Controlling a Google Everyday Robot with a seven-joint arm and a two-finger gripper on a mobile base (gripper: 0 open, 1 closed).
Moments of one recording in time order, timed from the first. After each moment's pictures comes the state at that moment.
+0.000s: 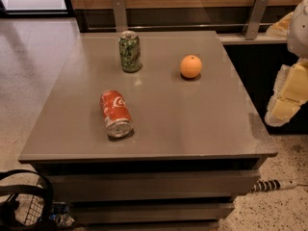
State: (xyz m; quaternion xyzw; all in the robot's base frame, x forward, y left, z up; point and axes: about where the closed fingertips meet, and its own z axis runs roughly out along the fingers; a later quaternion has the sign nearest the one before) arm 0.438 -0.212 0.991 -0.60 0.78 -0.05 0.18
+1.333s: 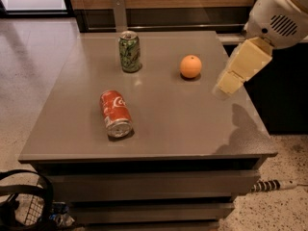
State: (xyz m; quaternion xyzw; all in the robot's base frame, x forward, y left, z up) arm 0.478 -0.160 0.994 -0.50 0.84 0.02 0.23
